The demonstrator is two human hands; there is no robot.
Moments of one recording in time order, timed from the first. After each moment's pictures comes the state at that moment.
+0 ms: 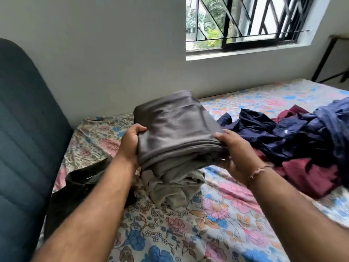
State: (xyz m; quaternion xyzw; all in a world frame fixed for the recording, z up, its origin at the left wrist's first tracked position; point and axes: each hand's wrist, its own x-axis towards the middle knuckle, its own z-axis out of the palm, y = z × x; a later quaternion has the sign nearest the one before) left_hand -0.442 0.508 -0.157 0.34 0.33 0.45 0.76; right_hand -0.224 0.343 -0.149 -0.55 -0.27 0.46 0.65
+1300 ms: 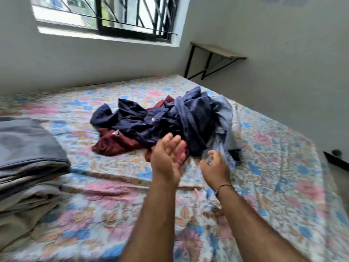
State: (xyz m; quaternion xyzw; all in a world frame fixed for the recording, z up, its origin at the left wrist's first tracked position) left_hand -0.130 0.227 -0.181 0.28 0.21 0.23 0.91; right_hand -0.004 0.104 -0.224 -0.92 -0.15 -0.01 0.35
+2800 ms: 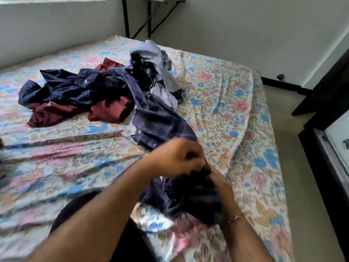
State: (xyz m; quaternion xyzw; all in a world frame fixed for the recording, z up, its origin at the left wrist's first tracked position) left_hand -0.181 0.023 -0.193 0.88 -0.30 0.01 0.38; right_hand -0.193 -0.176 -0.269 -0.63 -0.04 0.19 0.75
